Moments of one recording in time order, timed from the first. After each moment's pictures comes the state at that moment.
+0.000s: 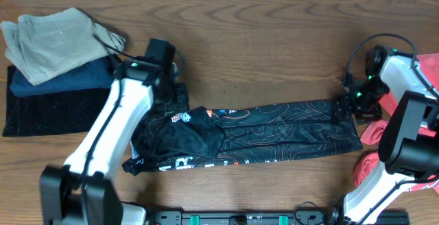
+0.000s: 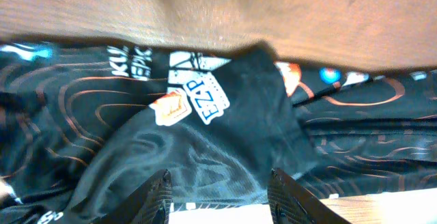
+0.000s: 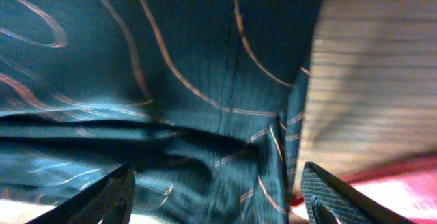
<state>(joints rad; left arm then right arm) -0.23 1.56 1.22 -1.07 0.18 -0.41 -0.25 1.99 1.30 -1.16 -0.05 -0.27</state>
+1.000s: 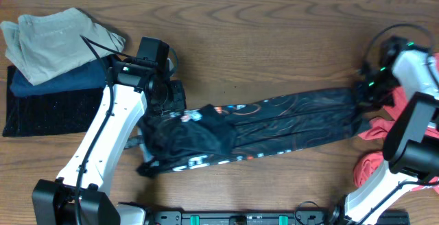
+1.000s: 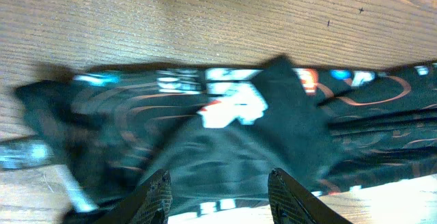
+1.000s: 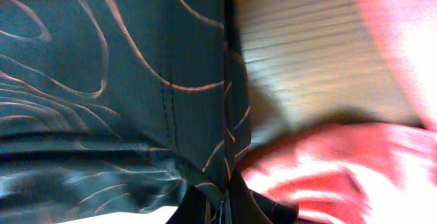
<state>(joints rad) -0.22 1.52 1.22 -1.06 0.17 -0.41 -0.33 2.00 1.48 -1.20 0.00 -0.12</state>
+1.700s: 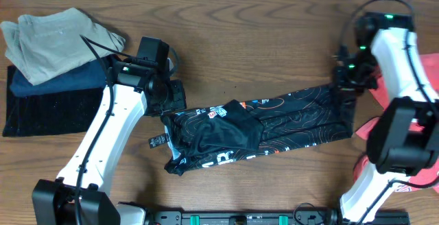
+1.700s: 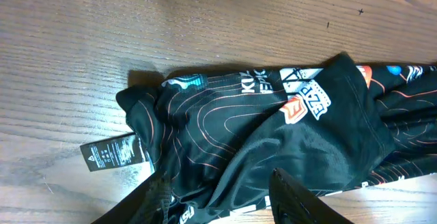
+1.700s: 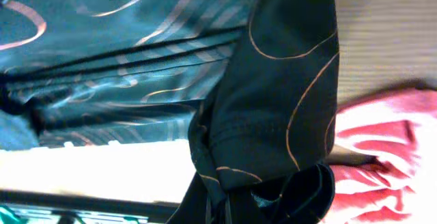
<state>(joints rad) -0.22 1.52 1.22 -1.06 0.17 -0.41 -0.07 2.00 1.68 -1.51 -0.05 -0.08</state>
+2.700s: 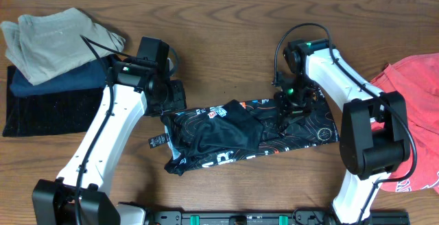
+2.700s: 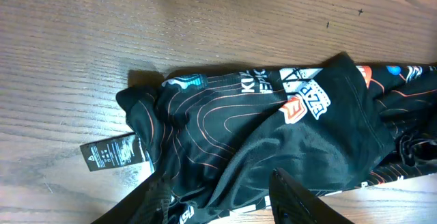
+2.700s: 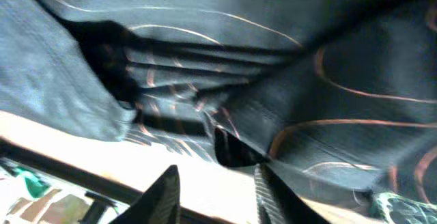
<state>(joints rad) -0.22 1.52 1.22 -1.06 0.17 -0.41 0.26 2.00 1.42 -1.30 -0.29 -0.01</state>
